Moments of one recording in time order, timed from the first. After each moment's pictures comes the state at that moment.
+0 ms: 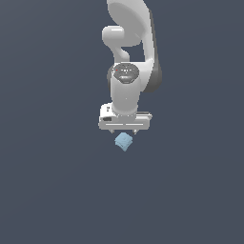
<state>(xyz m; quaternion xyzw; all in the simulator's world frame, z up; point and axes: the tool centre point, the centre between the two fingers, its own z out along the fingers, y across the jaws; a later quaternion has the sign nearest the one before) -0.004 0.008 0.152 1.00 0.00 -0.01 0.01</state>
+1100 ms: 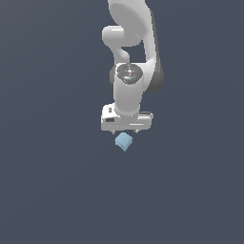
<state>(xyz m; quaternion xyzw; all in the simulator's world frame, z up) -0.004 0.014 0.150 1.00 0.02 -0.01 0.01</state>
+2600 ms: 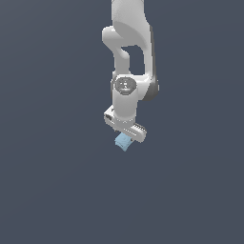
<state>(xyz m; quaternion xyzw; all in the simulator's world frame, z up) -0.024 0.011 0.095 0.96 -0.29 0.00 0.00</state>
